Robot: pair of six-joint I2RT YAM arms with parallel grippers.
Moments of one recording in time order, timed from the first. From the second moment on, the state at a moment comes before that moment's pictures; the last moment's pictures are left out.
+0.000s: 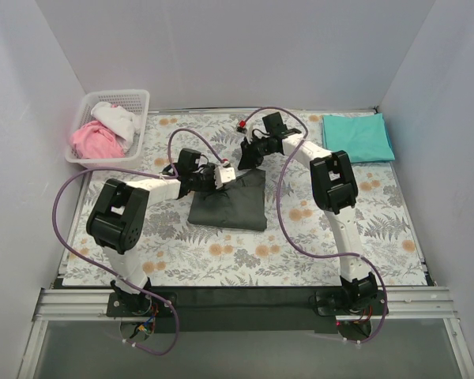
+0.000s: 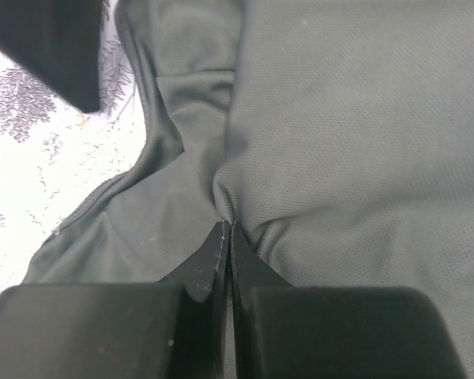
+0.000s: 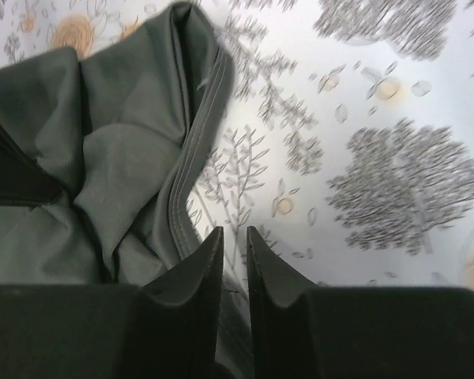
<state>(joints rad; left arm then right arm) -0.39 1.82 0.99 0.02 0.63 0.85 0.42 2.44 1.98 -0.43 -0.85 -0.37</state>
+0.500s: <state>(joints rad) -0.49 1.57 0.78 -0.15 0.68 0.86 0.45 2.26 1.57 -0.42 -0.99 -0.42</state>
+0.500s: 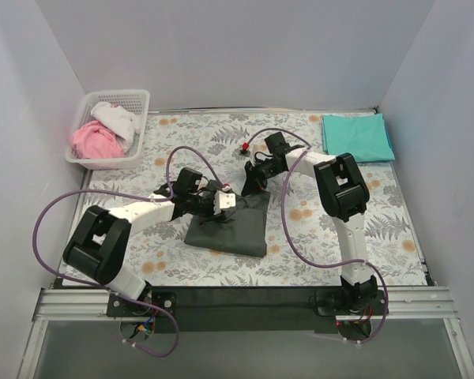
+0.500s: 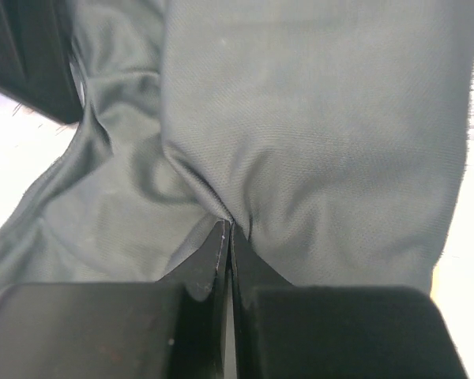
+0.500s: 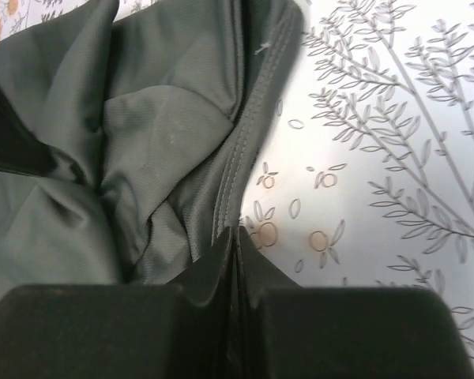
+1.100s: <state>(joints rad) -0.50 1.50 0.93 -0.20 0.69 0.82 0.45 2.35 1.73 -0.46 -1.02 -0.40</state>
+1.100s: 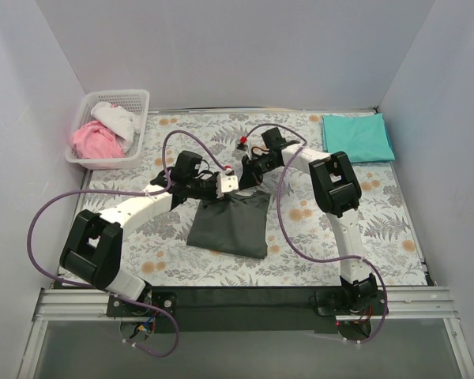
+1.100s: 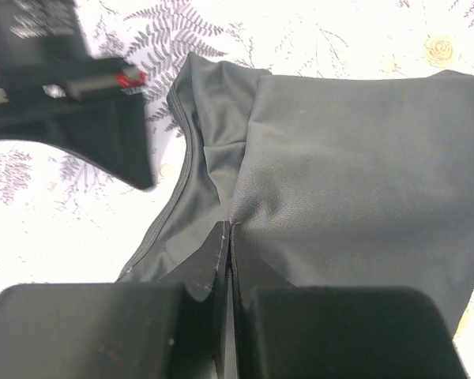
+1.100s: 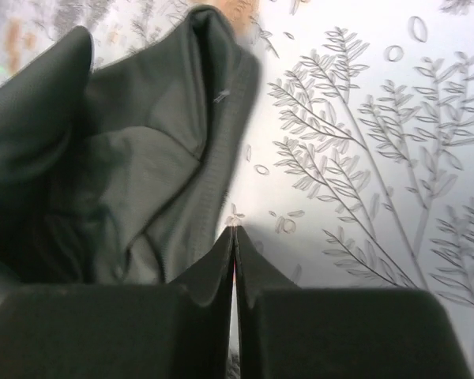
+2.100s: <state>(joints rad) -0.44 1.72 0.99 0.20 0.63 0.84 0.45 2.44 1.75 -0.52 -1.26 -0.38</state>
